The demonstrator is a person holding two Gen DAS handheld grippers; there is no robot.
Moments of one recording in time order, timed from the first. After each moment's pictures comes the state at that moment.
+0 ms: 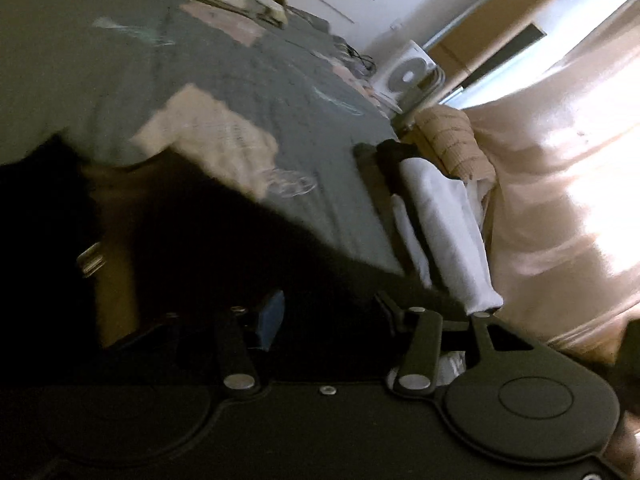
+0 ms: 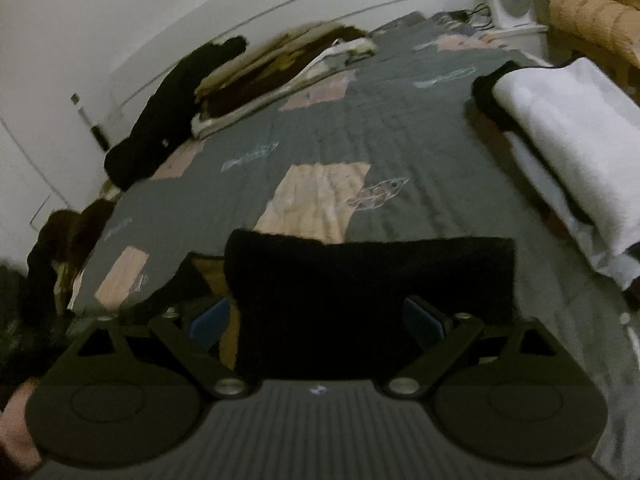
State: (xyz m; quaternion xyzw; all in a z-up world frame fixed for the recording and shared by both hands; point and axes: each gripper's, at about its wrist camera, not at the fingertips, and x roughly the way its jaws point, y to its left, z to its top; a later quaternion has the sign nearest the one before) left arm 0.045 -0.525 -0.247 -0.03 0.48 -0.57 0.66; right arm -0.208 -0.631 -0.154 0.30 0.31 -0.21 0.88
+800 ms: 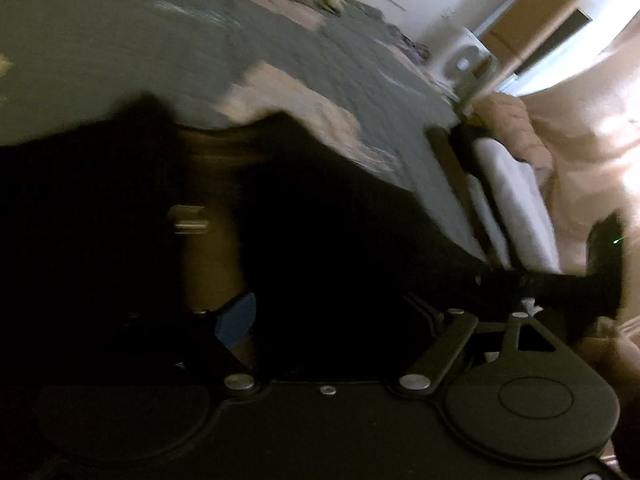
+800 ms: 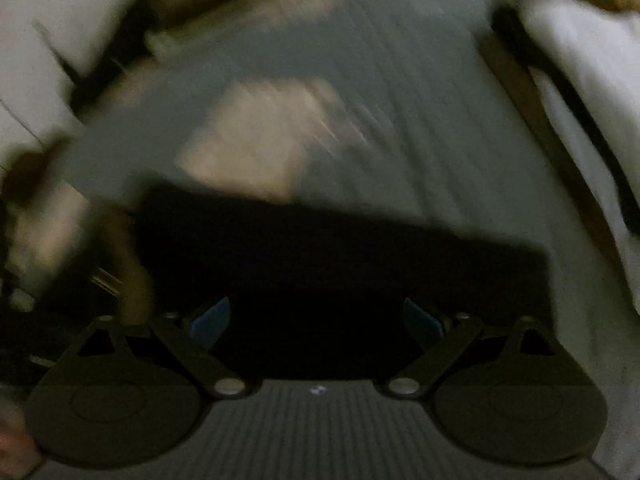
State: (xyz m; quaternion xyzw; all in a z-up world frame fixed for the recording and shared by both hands) left arm 0.060 -0.444 -0.291 0.01 0.50 -0.50 0.71; right arm -0.129 -0.711 -0.263 0.29 0.44 -0.20 0.83
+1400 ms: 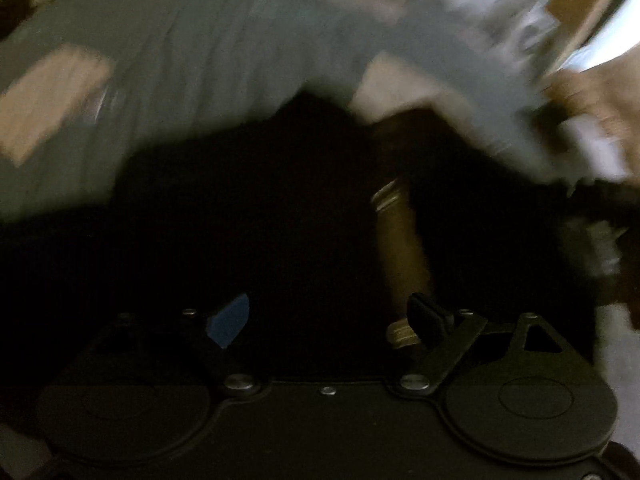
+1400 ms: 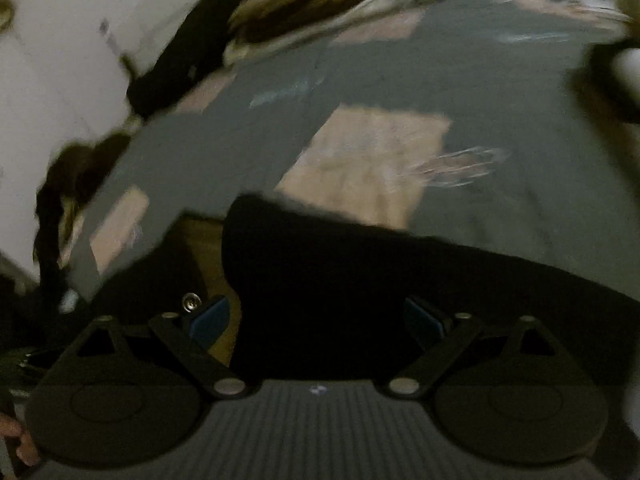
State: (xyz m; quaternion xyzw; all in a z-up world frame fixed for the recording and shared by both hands) left arm 0.107 -0.387 -0.320 0.11 0.51 -0.41 0.75; right arm -0.035 -0.650 -0.256 0.25 0.41 -0.11 0.87
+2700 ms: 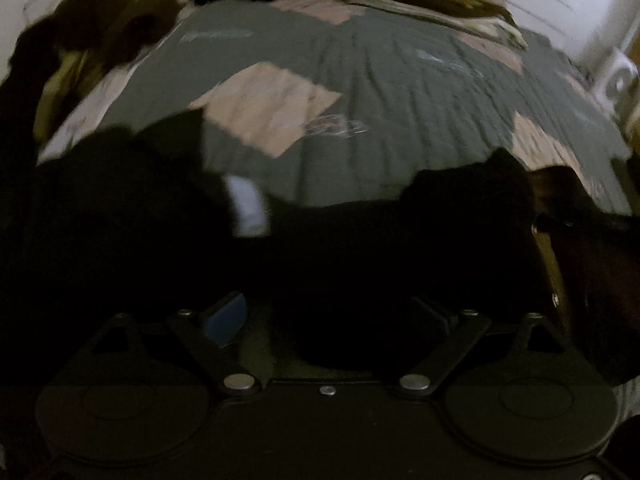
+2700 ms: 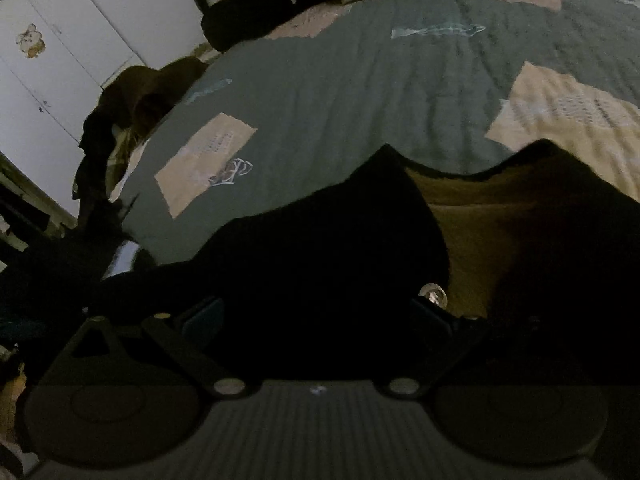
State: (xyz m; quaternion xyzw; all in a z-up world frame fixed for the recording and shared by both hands) left arm 0.183 -0.182 -0.230 0.10 0.49 -0.28 0.82; right arm 0.044 -0.499 -0.244 0.25 0.43 -0.01 0.87
